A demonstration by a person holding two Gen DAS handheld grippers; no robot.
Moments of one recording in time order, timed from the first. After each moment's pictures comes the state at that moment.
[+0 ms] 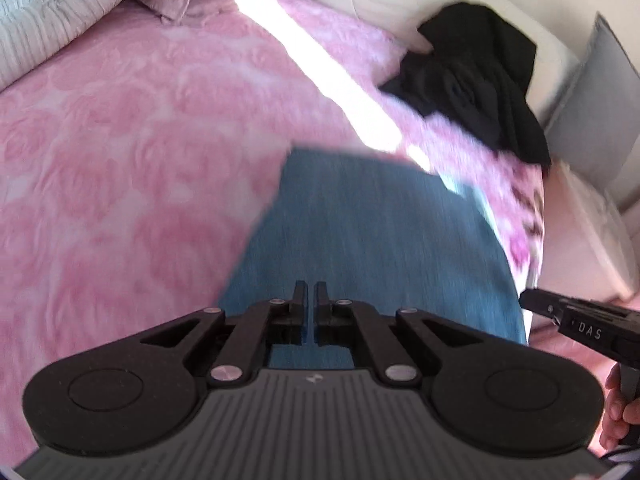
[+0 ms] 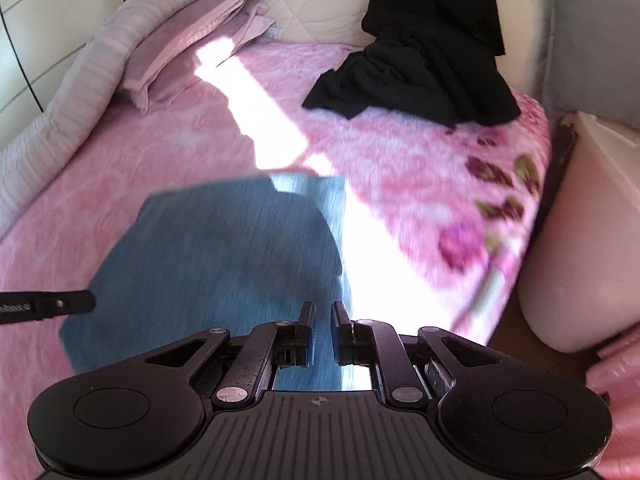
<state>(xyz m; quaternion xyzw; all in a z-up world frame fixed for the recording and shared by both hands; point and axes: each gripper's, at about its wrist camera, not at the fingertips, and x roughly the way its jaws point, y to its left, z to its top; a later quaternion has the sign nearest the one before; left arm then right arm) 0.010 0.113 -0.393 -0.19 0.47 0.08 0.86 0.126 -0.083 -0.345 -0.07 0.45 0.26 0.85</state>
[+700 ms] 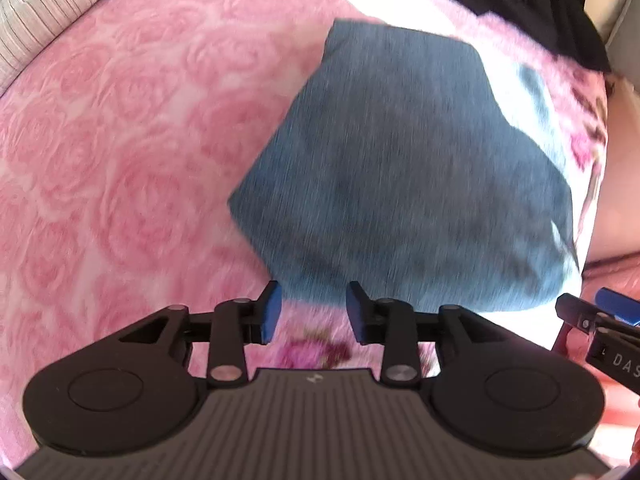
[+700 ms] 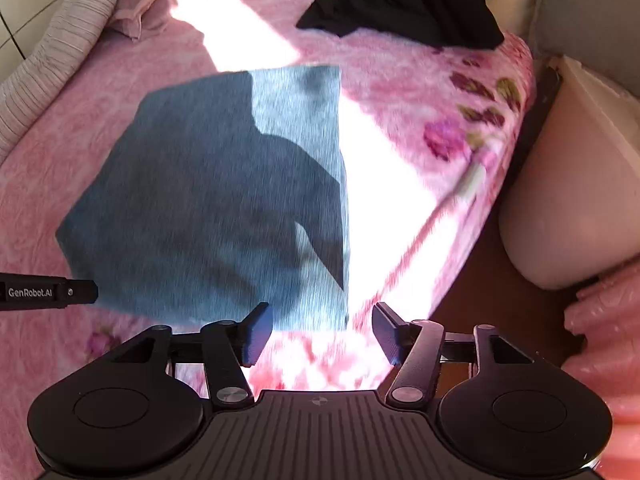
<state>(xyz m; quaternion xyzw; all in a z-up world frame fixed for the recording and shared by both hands) -0.017 0.087 -0.398 -0.13 0.58 0.16 0.79 0.078 -0.098 -0.353 -0.09 0.53 0.23 0.81</state>
